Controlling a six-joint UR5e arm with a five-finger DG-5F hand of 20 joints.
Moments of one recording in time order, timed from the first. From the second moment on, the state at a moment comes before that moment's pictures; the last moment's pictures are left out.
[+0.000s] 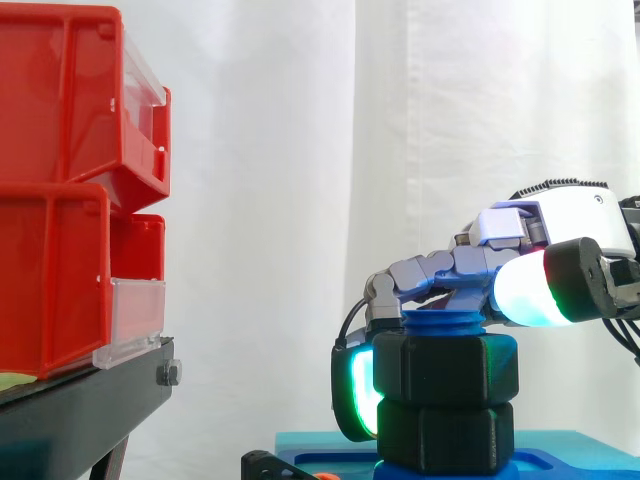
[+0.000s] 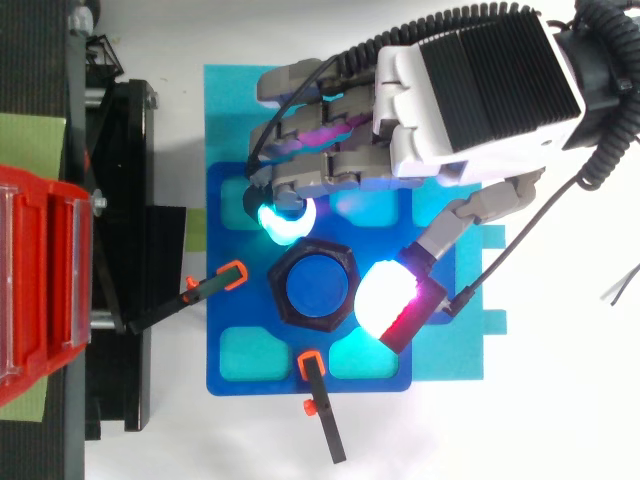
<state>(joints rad) -0.02 -2.27 -1.22 -2.77 -1.94 -1.20</state>
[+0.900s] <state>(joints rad) -0.03 -2.27 -1.20 -2.77 -1.95 -1.20</state>
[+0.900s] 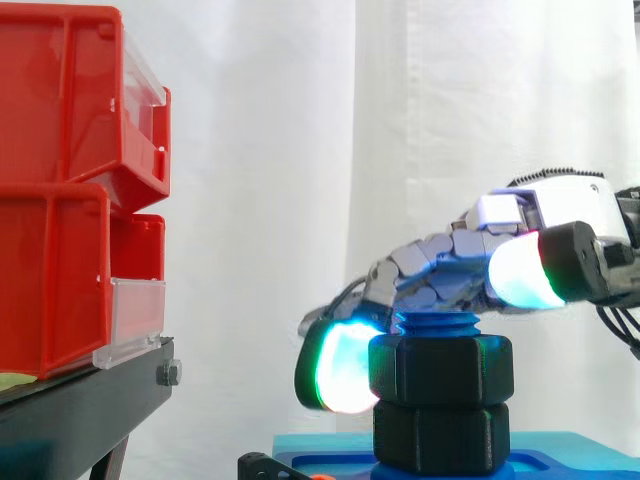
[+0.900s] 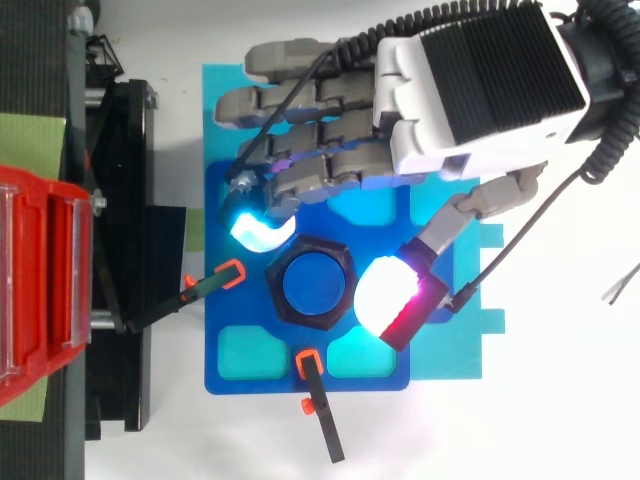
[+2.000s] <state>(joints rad) -0.09 -2.06 -1.18 -3.10 -1.90 -1.35</state>
